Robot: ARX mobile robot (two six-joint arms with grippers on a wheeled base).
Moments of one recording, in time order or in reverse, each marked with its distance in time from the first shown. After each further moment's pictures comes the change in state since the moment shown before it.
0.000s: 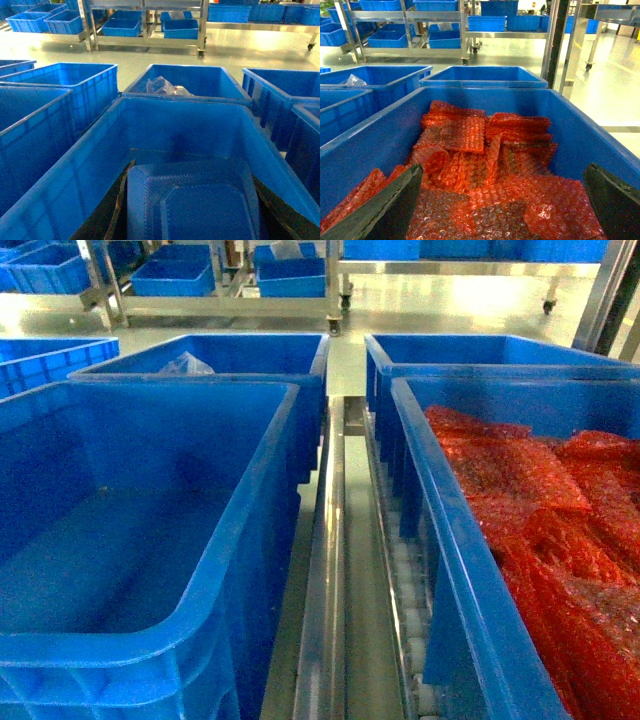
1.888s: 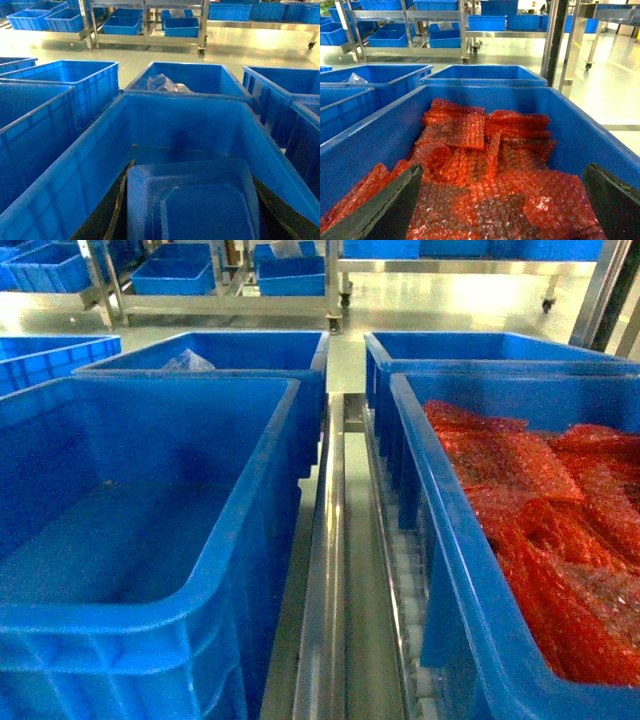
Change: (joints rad) left arm 0.000 0.000 0.000 0.000 -0.001 0.000; right arm 0.000 0.000 0.000 -0.001 0.000 0.000
